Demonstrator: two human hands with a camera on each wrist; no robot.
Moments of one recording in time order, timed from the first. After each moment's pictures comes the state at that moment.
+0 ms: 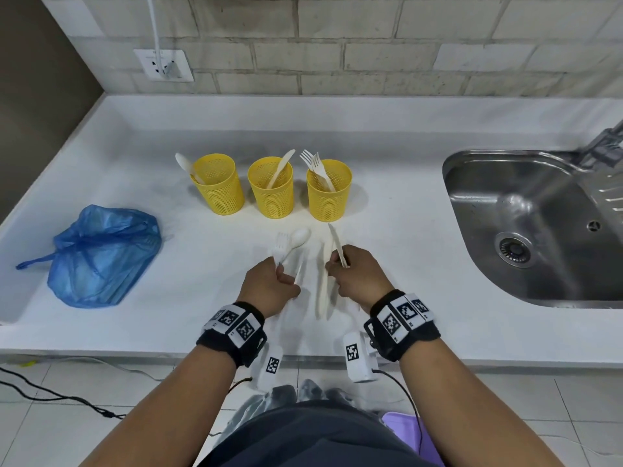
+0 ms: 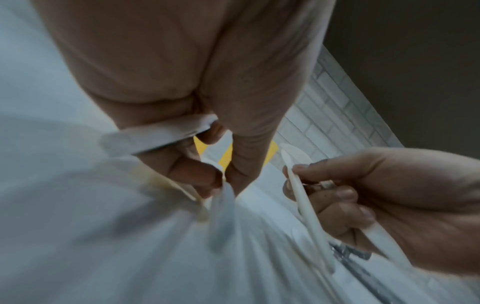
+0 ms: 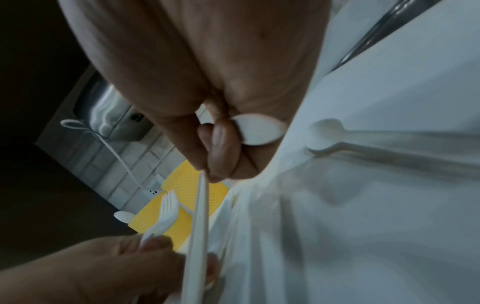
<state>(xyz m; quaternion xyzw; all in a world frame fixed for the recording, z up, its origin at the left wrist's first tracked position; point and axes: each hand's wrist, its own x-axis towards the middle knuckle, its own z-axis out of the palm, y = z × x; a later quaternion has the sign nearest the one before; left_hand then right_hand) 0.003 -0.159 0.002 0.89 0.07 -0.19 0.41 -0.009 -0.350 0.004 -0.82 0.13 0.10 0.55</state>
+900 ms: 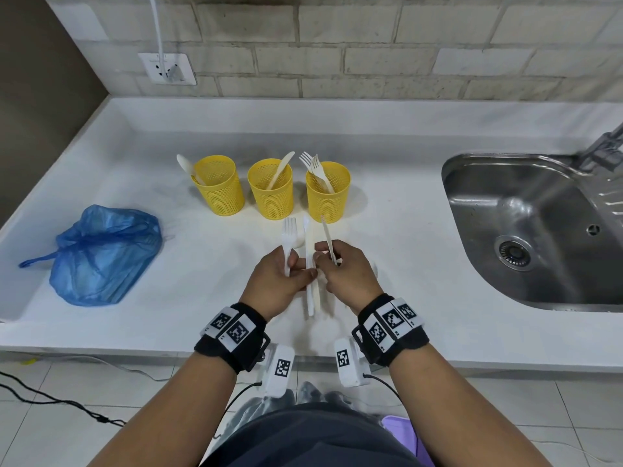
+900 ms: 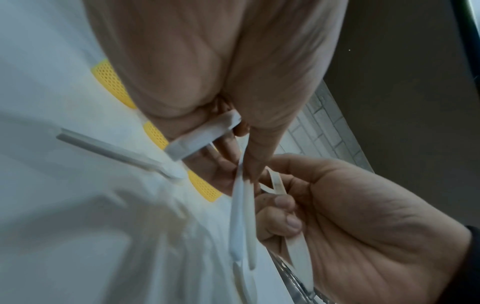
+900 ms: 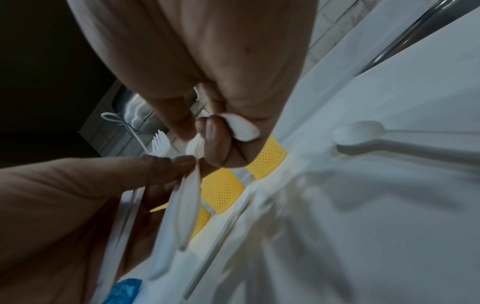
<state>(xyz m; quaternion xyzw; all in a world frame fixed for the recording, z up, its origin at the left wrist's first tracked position) -0.009 -0.172 0.027 0.78 -0.01 -0.18 0.60 -0.011 -0.333 0.011 -0.79 0.11 0.04 0.61</state>
